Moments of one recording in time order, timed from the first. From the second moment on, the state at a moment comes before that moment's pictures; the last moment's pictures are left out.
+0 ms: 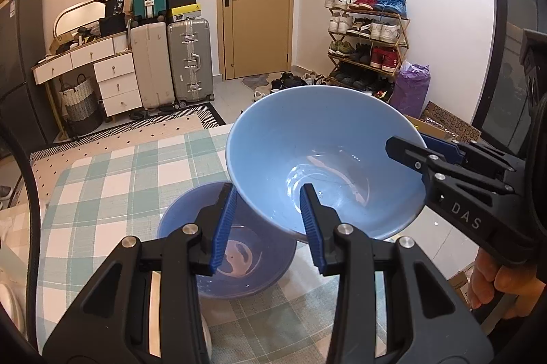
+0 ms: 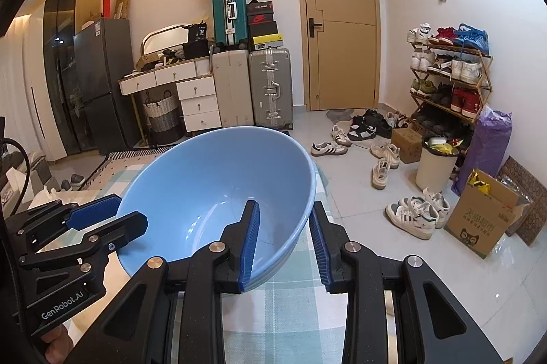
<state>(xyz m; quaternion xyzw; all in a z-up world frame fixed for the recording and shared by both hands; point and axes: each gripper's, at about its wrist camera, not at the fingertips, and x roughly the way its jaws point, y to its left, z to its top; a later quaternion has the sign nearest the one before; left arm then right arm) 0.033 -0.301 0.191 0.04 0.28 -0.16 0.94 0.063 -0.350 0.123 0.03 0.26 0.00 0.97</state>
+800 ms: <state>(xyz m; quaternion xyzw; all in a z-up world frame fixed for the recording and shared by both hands) 0.031 -0.213 0.198 0.01 0.29 -0.11 0.95 0.097 -0.263 0.112 0.00 0.28 0.05 0.96</state>
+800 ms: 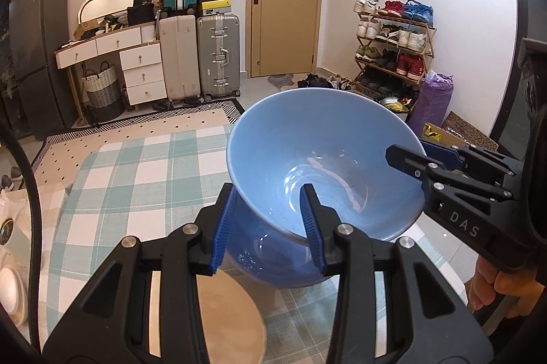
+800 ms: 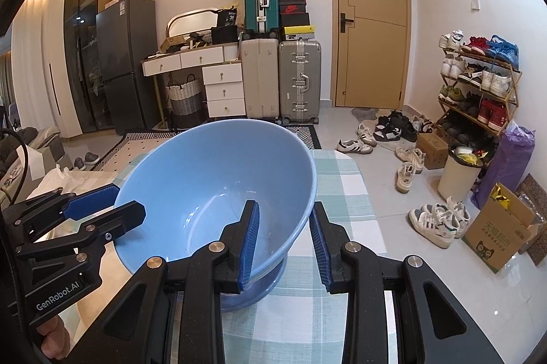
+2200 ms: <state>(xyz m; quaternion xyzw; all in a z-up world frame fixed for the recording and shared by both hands) 0.124 -0.190 0.080 0.03 0.35 -0.08 0.93 0.152 -0.247 0.039 -0.02 0.34 0.07 0.94</state>
